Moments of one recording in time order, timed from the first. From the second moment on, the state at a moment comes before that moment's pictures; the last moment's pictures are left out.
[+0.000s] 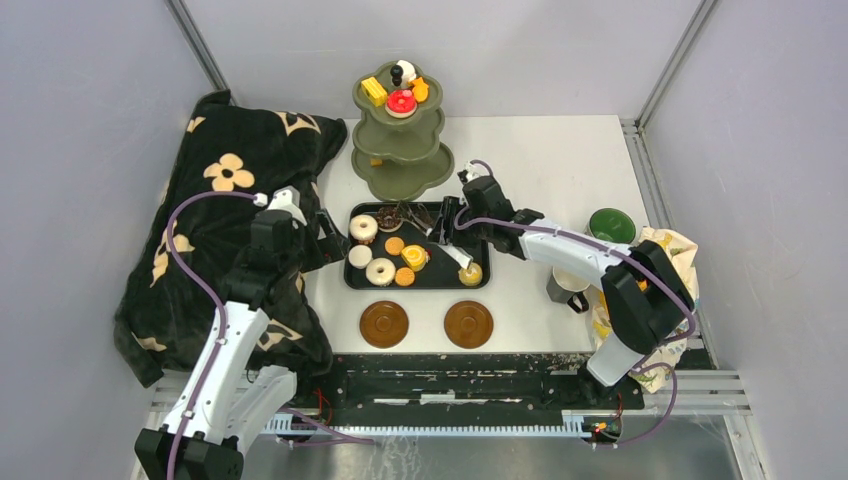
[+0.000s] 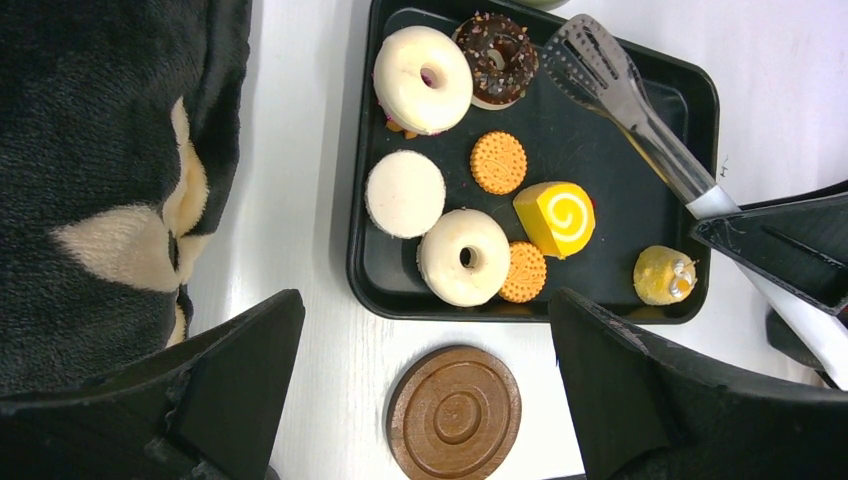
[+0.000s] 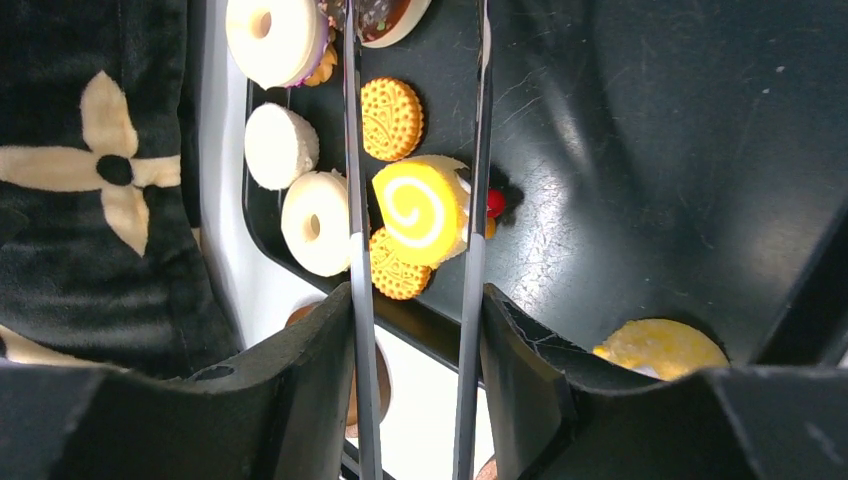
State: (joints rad) left arm -0.17 0.82 0.77 -0.59 0.04 -0.45; right arm 0.67 1.63 1.07 -0.14 -0.14 0.71
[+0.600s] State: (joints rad) left arm -0.17 0.80 0.76 -0.59 0.04 -0.45; right arm 0.67 1.77 1.13 -0.08 -0.27 0.73
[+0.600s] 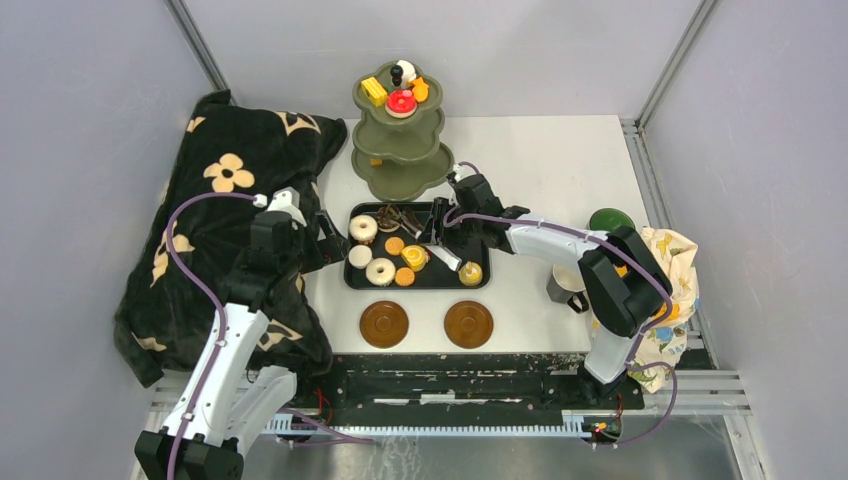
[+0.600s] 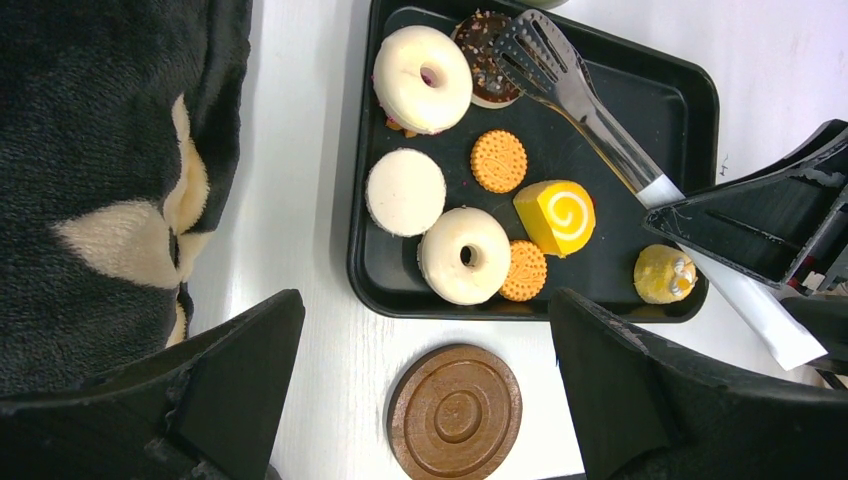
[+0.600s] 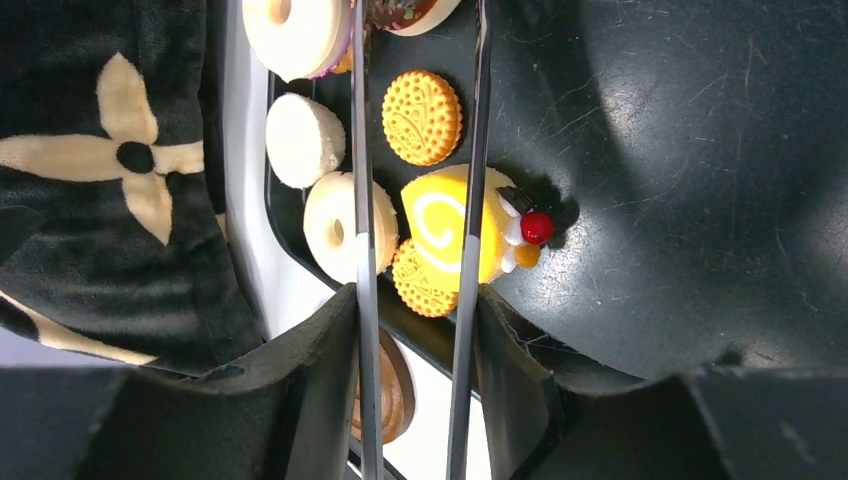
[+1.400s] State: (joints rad) left arm -0.17 0.81 0.76 -0.59 0.04 -0.45; right arm 0.64 1.52 1.04 -0.17 -0.21 0.68
